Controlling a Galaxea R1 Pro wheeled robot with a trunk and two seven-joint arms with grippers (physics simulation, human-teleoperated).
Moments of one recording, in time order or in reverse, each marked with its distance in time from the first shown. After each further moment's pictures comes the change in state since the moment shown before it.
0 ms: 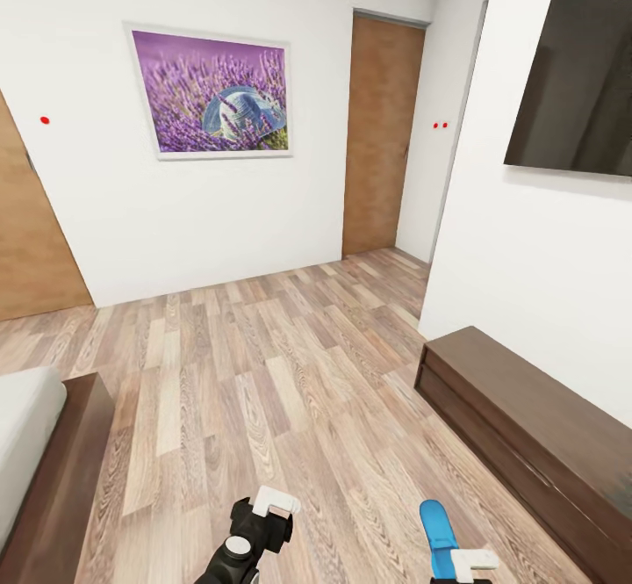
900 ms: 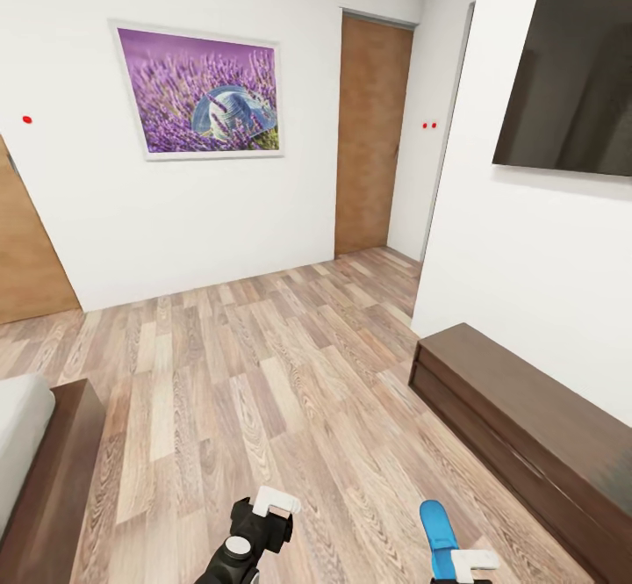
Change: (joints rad) left arm 0.000 0.000 0.000 0.000 0.000 0.000 -0.001; right arm 0.000 0.000 0.000 0.002 -0.001 0.000 0.000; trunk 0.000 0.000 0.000
